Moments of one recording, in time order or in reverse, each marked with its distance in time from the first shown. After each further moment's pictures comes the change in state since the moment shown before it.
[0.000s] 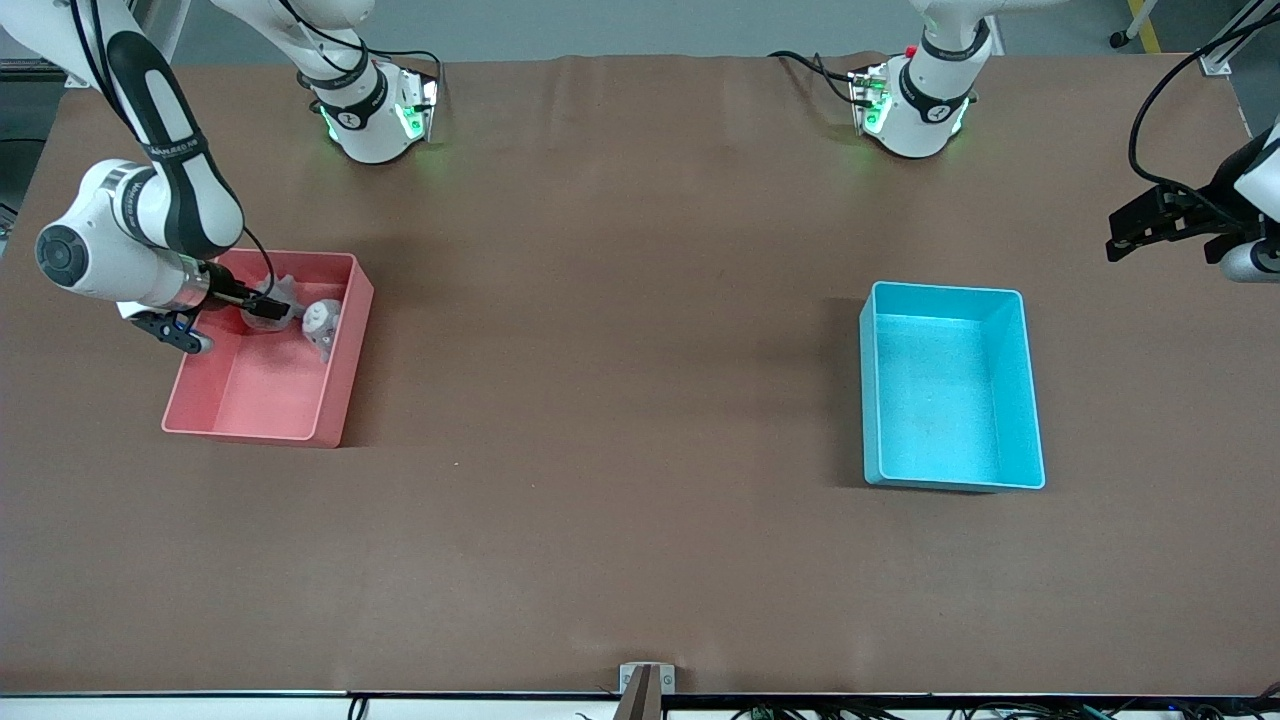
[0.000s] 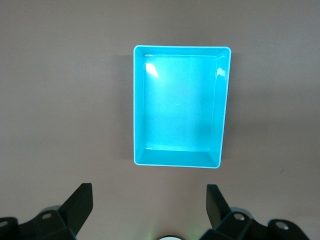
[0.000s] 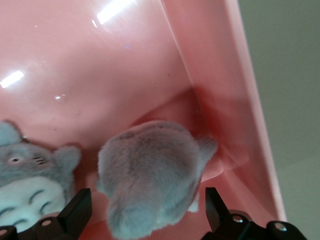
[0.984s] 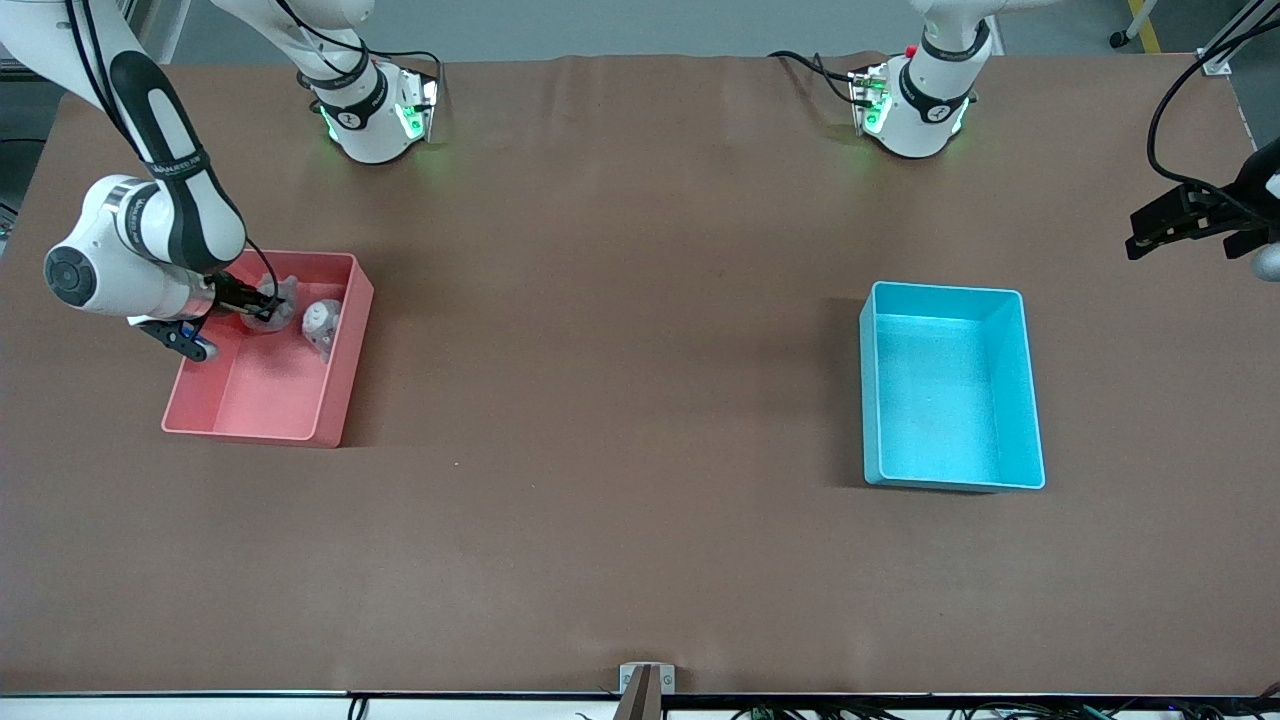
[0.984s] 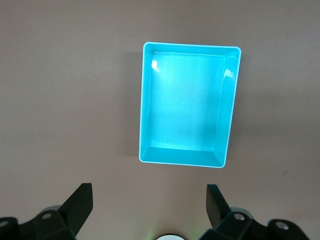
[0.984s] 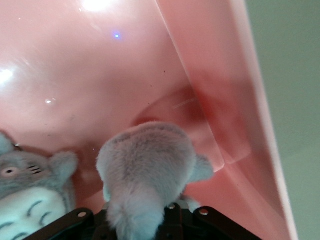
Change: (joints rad) left arm 0.035 -0.004 -0.001 0.000 0.000 -0.007 0.001; right arm 0.002 0.041 0.006 0.082 0.000 -0.102 0.039
